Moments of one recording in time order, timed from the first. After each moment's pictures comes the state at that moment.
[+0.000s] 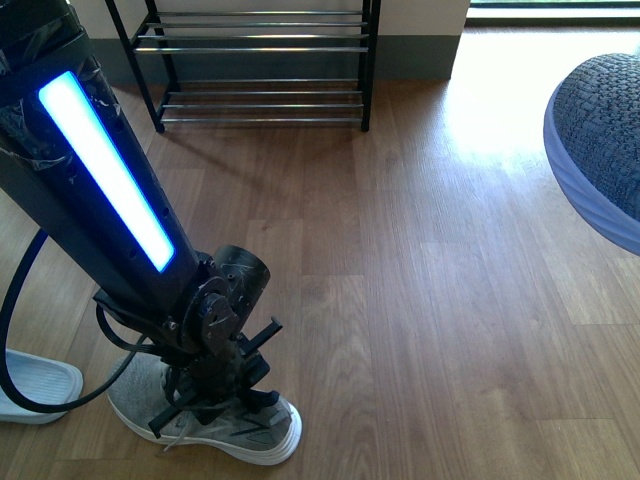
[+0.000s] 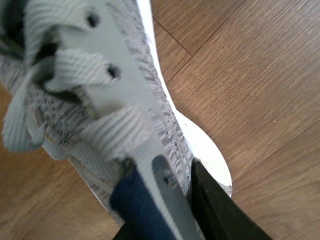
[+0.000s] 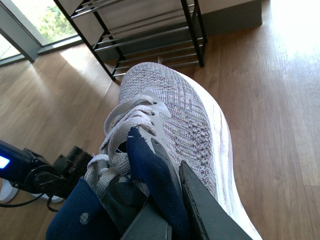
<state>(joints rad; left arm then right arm) -0.40 2.79 1.31 0.07 -0.04 -1.10 -0.33 0.71 0.23 0.14 -0.68 0.11</state>
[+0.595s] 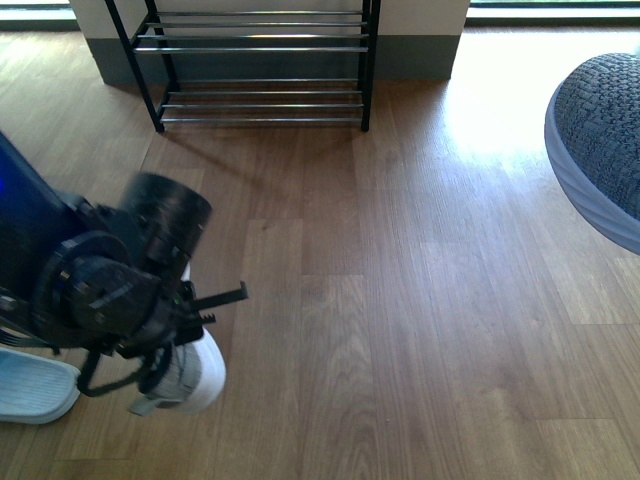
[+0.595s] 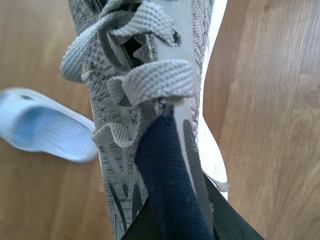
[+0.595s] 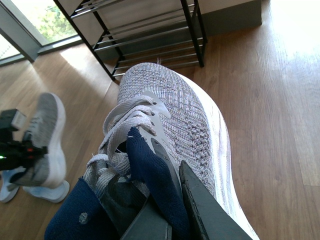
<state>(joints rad) -0.32 2.02 0.76 0.32 -0.39 -0.35 -0.33 0.71 0.23 0.14 -0.68 0.11</state>
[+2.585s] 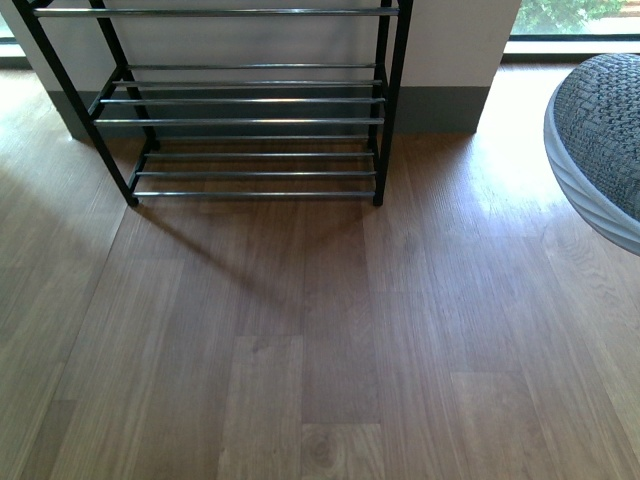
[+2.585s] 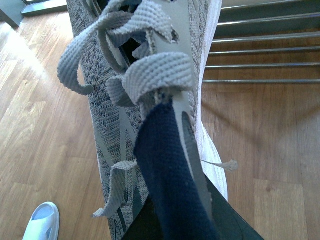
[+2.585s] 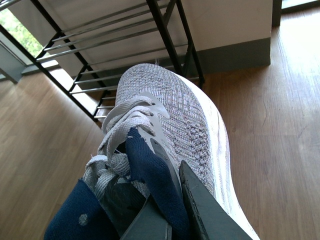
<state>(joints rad) -0.42 1.12 0.49 0.03 -0.61 -0.12 -0.33 0.71 0.23 0.14 -0.68 0.11</state>
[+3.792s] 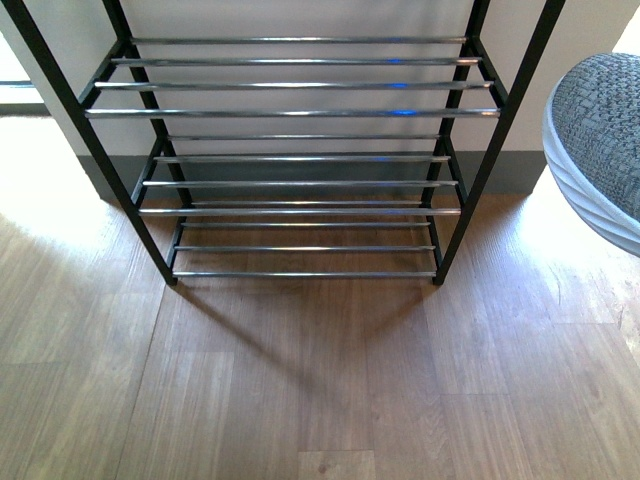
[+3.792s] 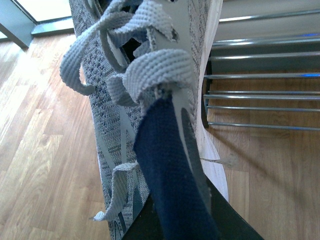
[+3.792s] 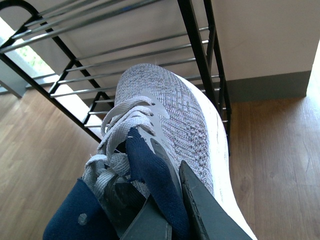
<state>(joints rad) -0.42 1.12 0.49 0.03 -0.60 -0.12 -0.33 0.71 0.23 0.14 -0.68 0.11</state>
